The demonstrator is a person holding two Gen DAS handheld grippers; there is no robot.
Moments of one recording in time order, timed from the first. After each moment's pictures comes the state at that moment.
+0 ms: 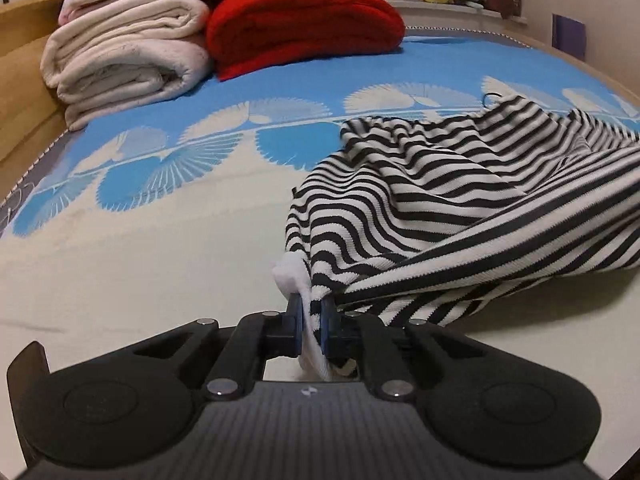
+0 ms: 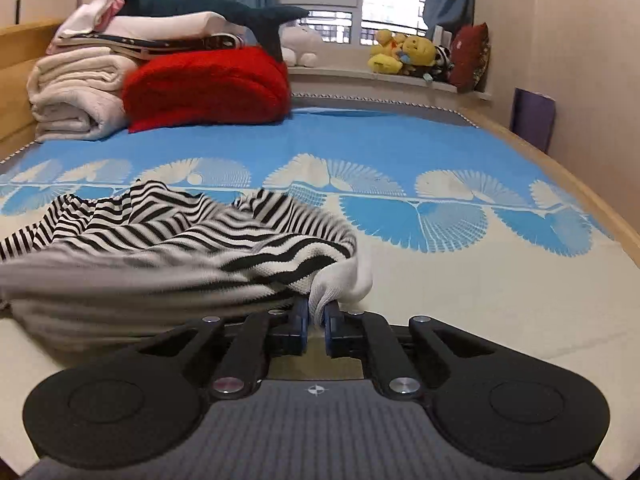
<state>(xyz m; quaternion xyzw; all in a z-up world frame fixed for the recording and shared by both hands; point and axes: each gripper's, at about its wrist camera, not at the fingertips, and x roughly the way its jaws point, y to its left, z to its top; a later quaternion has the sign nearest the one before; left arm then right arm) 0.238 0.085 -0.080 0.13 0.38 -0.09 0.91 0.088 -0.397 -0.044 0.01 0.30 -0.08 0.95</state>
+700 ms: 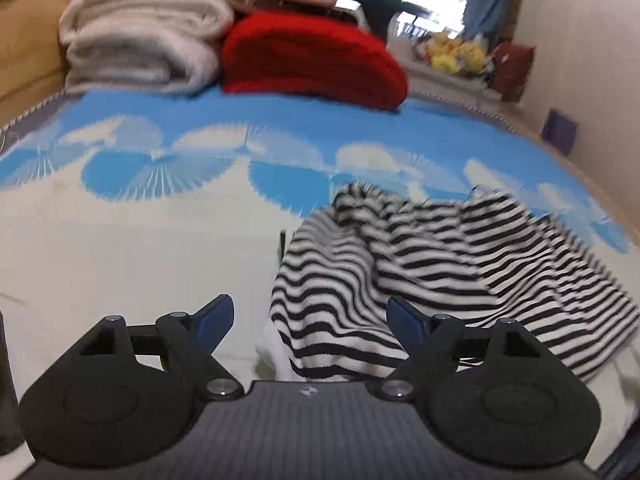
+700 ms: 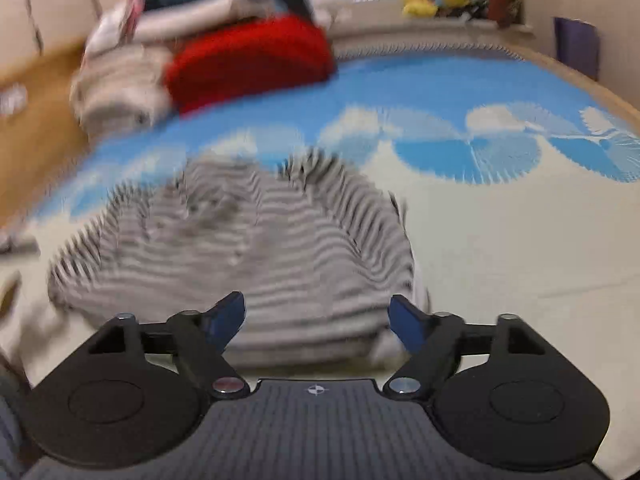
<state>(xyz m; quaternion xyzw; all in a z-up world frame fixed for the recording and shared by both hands) 0.250 0.117 -0.048 -0.01 0.36 -0.12 0.93 0.071 -0.416 -0.049 0.13 0.33 0.00 0.94</state>
